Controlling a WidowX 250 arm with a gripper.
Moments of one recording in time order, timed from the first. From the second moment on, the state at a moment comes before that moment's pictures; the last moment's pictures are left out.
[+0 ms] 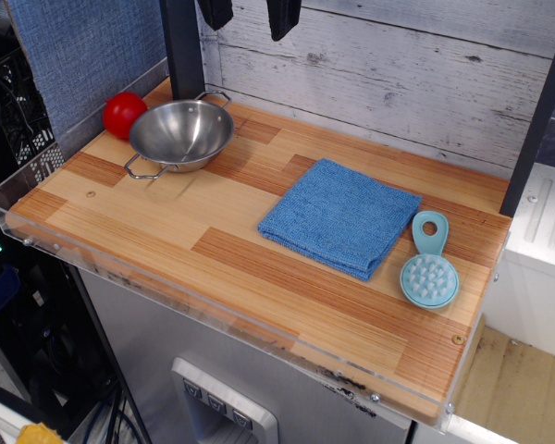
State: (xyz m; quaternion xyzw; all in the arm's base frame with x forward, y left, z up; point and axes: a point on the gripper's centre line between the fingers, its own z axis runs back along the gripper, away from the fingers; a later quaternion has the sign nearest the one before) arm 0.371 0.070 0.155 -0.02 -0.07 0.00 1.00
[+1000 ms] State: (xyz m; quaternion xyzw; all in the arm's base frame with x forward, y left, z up) arm 0.366 0.028 0.078 0.00 -0.03 0.02 1.00
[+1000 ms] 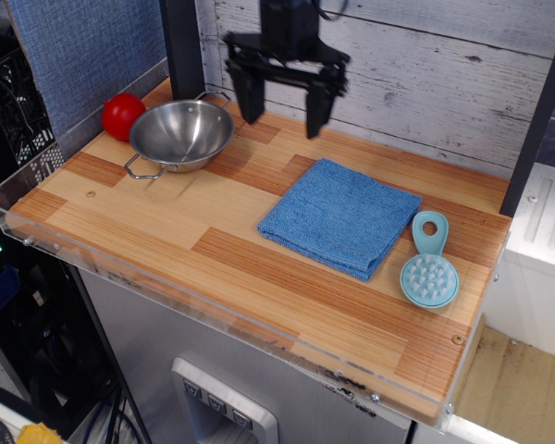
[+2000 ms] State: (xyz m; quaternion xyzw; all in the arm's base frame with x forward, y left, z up) arm 0.359 -0.015 0.009 0.02 -0.06 -0.04 1.00
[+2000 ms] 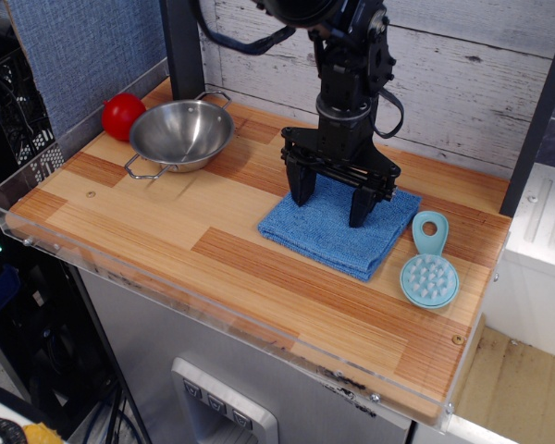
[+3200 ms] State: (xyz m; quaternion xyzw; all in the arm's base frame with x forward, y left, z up) arm 0.277 0.017 0.005 0.04 0.00 -0.05 1.00
